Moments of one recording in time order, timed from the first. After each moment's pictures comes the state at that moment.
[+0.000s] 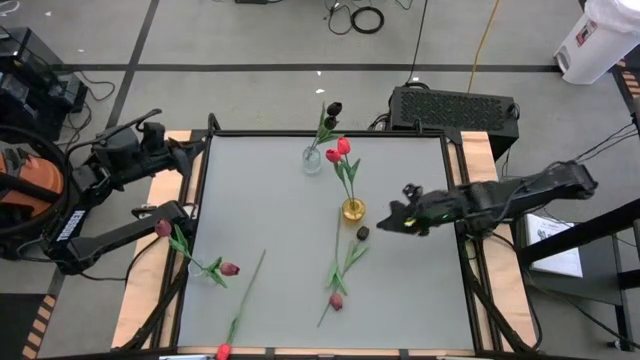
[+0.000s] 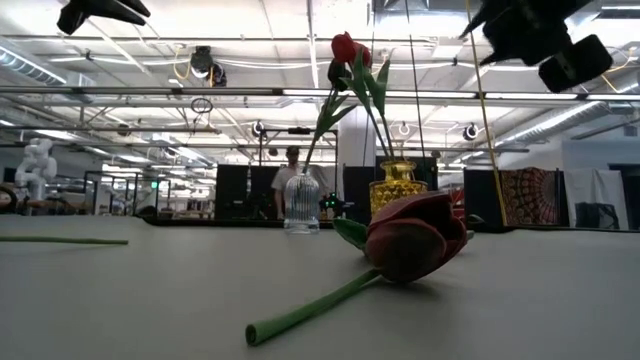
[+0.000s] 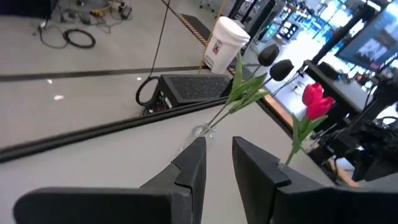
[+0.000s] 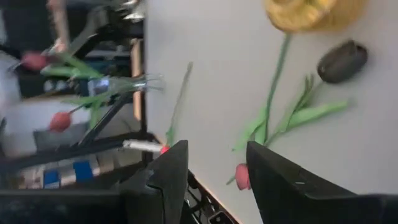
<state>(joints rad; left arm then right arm) 0.73 0.50 1.05 -0.87 0.07 -0.47 0.22 0.95 0.77 -0.41 0.11 1.66</state>
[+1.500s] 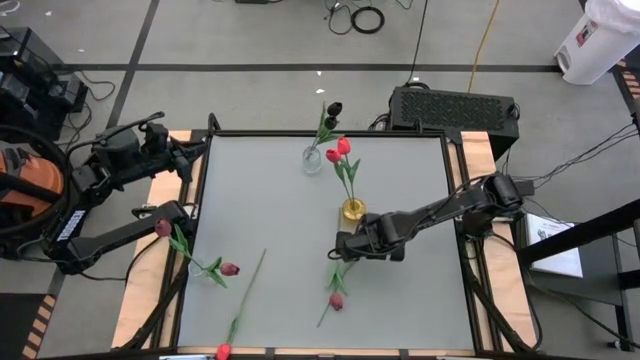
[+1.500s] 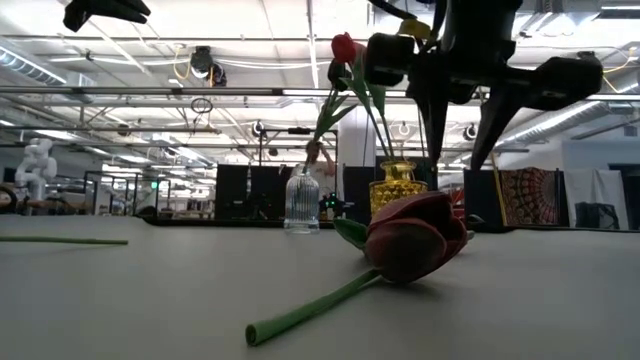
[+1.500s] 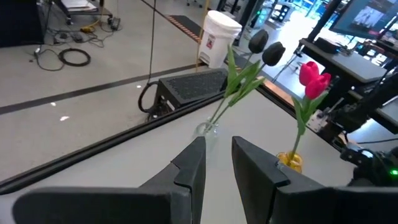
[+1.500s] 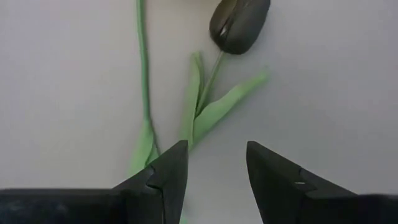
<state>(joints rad) 0.73 0.50 1.05 -0.87 0.11 -0.31 0.27 1.78 1.33 -0.94 0.08 1.95</state>
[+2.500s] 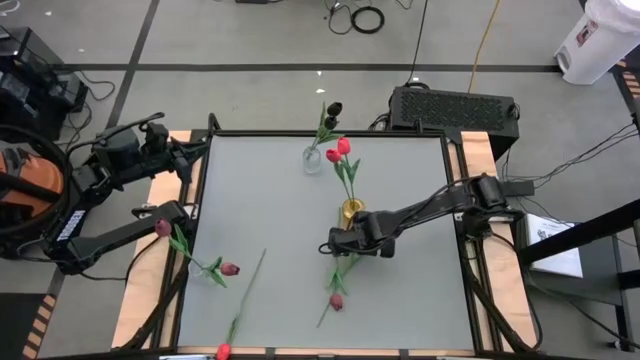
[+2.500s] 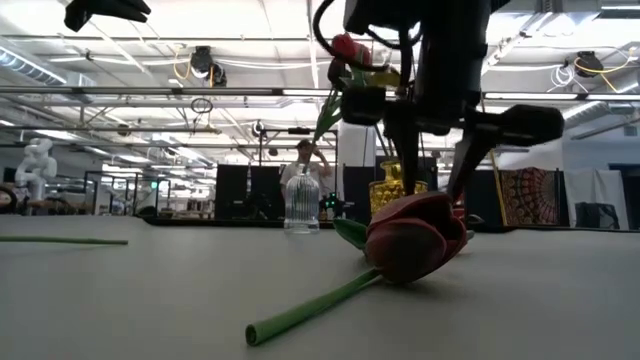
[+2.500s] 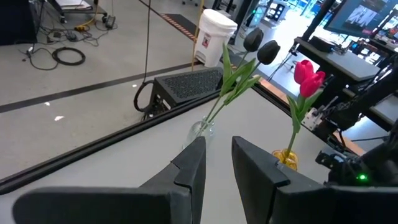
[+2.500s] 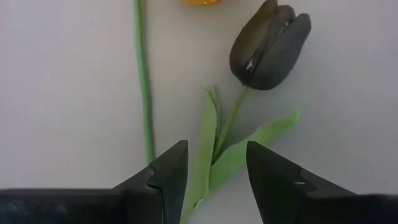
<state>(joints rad) 0.73 0.50 1.05 -0.87 0.13 -0.31 0.22 1.89 1.34 -0.86 0.10 1.93</state>
